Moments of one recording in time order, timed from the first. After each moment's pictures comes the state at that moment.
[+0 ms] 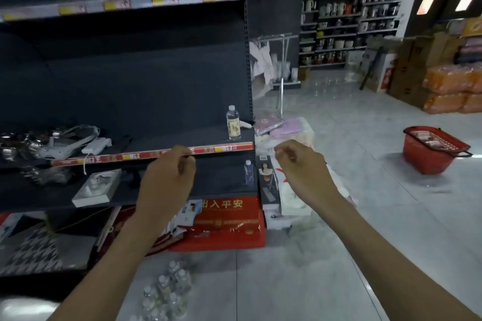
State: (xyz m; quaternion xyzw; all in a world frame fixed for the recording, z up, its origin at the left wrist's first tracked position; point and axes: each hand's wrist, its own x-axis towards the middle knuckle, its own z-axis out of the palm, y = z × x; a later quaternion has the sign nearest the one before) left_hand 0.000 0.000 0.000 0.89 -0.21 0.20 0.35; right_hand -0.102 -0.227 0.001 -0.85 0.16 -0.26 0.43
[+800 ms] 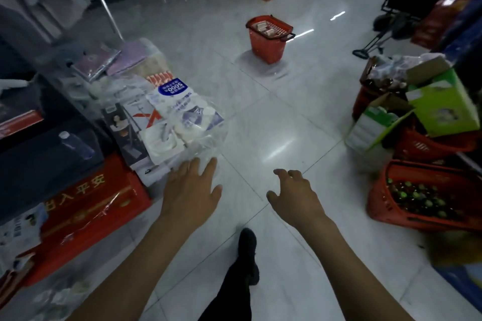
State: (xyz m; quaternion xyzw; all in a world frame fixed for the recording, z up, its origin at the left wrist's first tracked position) left_hand -0.134 -0.392 -0.217 0.83 -0.56 -0.05 -0.01; right_hand -0.331 -0.488 -0.223 -0.79 0.53 0.04 0.30
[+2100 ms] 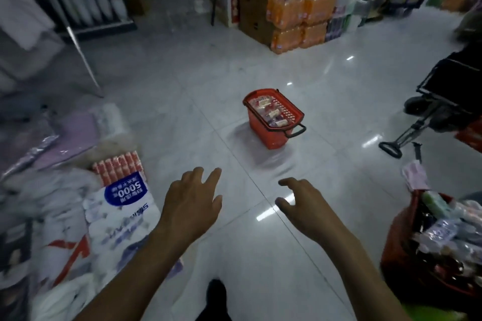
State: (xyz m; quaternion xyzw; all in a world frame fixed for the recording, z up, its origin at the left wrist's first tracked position) left_hand 0.159 -1.286 -0.177 0.84 -0.54 -0.07 0.00; right_hand -0.043 -1.404 -0.178 -0.82 0.47 -0.03 0.33
